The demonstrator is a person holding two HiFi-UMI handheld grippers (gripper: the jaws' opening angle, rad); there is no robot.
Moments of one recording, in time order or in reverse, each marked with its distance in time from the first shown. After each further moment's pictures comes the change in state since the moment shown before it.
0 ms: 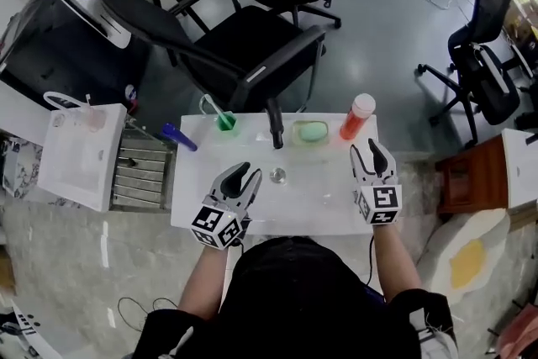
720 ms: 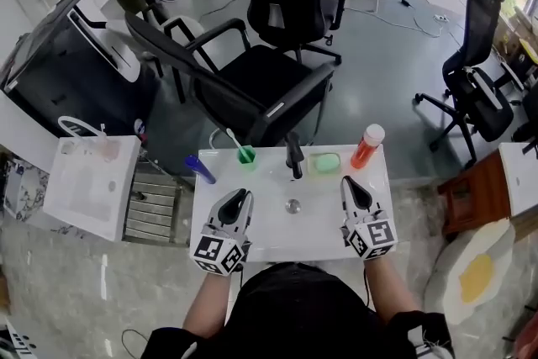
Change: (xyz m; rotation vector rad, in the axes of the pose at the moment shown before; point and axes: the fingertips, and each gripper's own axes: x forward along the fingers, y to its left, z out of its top) left arm -0.048 0.047 0.052 0.063 -0.122 0.083; right arm -0.011 0.097 0.060 0.171 -0.173 0.124
